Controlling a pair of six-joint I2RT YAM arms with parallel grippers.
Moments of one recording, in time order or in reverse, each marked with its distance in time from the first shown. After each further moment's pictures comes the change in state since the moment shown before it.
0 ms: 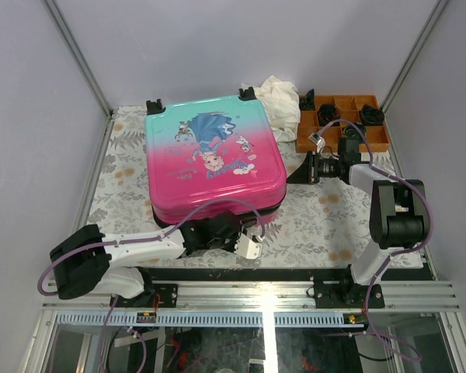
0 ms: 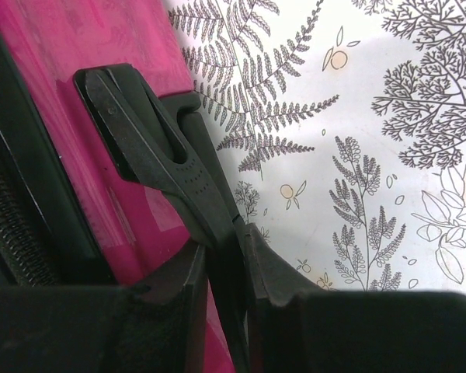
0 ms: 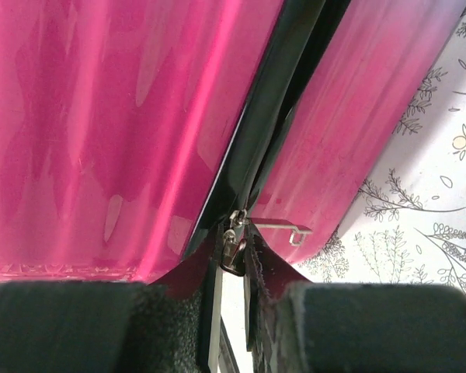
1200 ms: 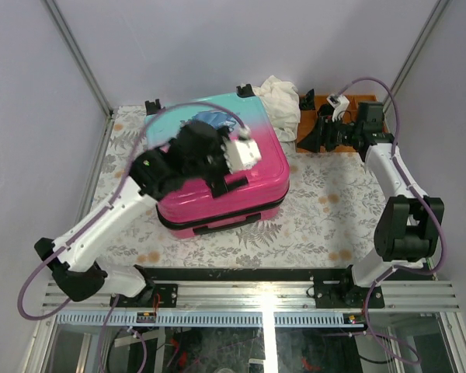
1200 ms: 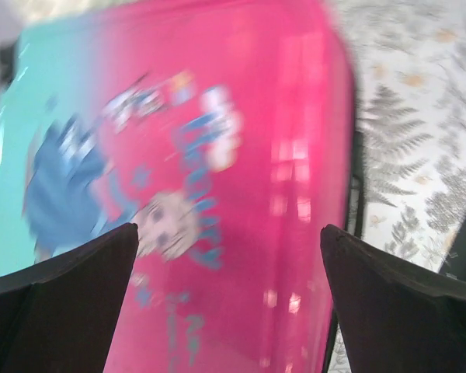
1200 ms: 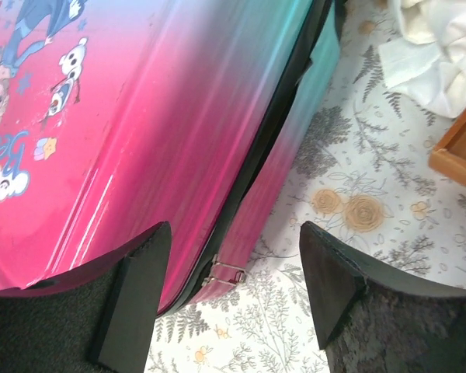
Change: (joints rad) left arm 0.212 0.023 0.955 -0.693 0.117 -0.266; right arm -0.031 -0.126 0.323 -0.243 0.311 -0.217
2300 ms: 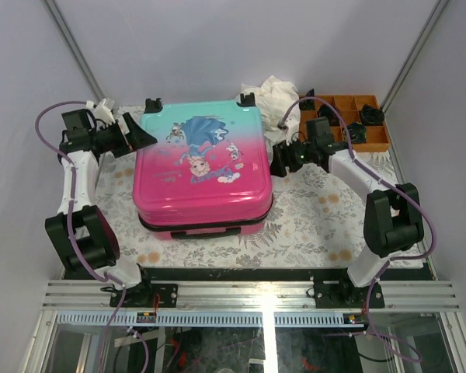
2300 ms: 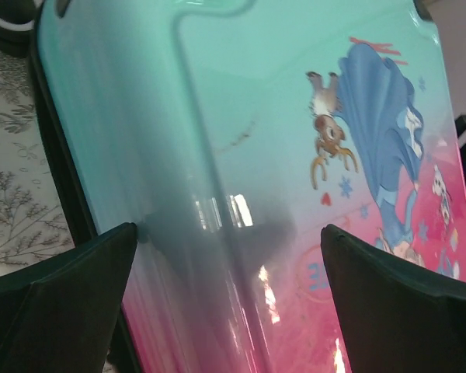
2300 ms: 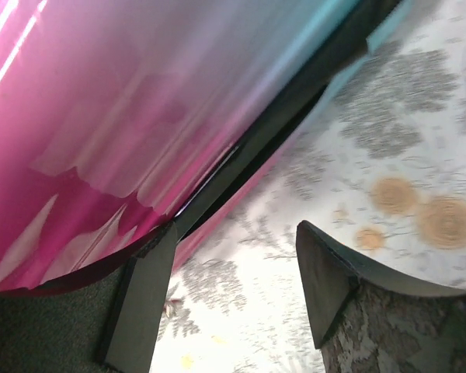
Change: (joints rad) left arm 1.246 0.174 -0.233 0.366 0.803 -0.756; right arm 0.298 0.097 -0.047 -0.005 0.287 -0.142
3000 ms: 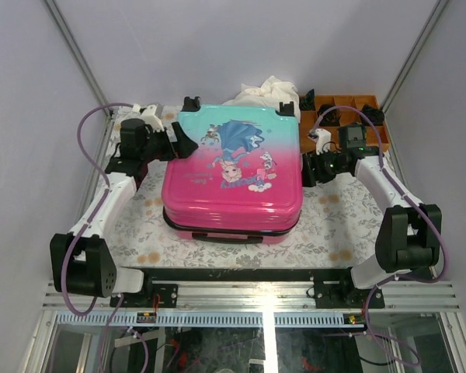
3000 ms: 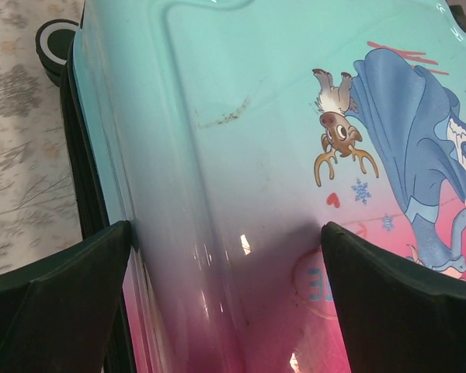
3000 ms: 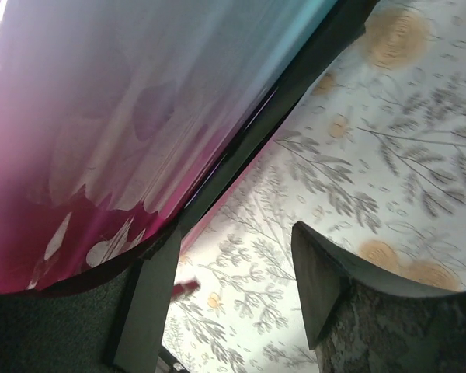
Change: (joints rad) left arm -0.433 -0.206 -0.329 0.389 -0.399 -0.164; right arm -0.147 -0.170 -0.108 -0.291 -0.006 -0.072
